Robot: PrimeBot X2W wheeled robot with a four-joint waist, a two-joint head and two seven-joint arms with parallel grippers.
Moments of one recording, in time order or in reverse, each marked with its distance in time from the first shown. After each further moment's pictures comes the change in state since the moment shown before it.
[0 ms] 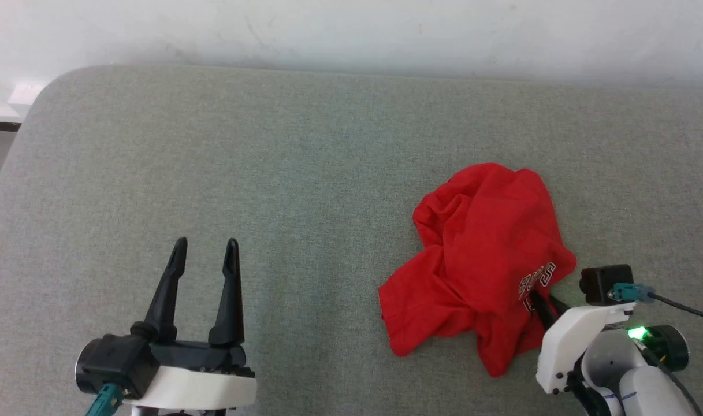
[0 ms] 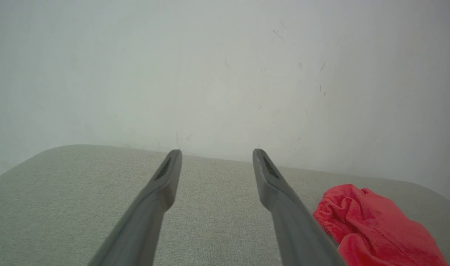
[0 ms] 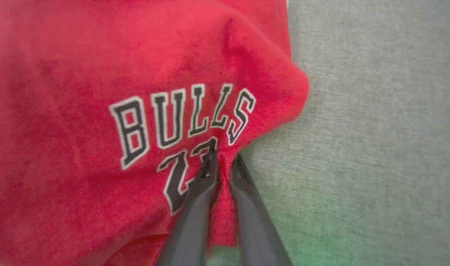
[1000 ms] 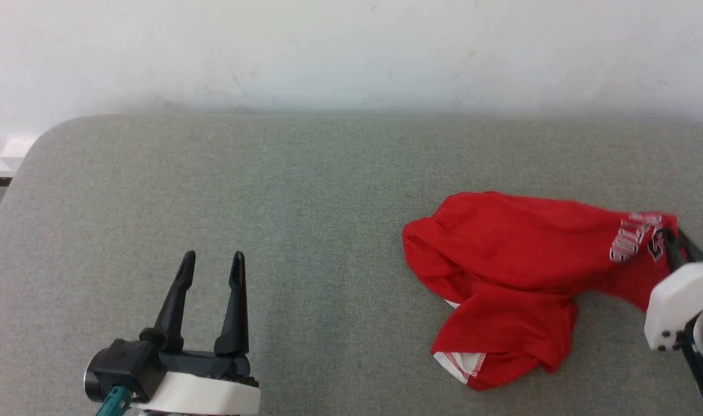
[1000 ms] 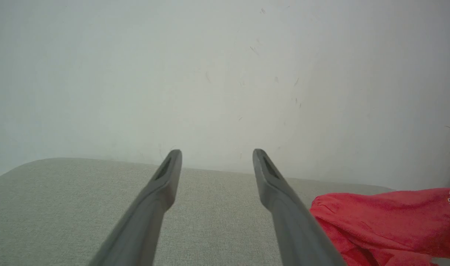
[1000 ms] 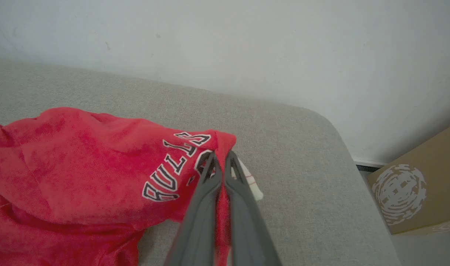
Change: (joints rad) left arm 0.013 -0.022 0.012 0.050 0.006 -0.030 0.000; right arm -0.023 -0.096 -0.212 -0.301 -0.179 0.001 0.047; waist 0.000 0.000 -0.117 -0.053
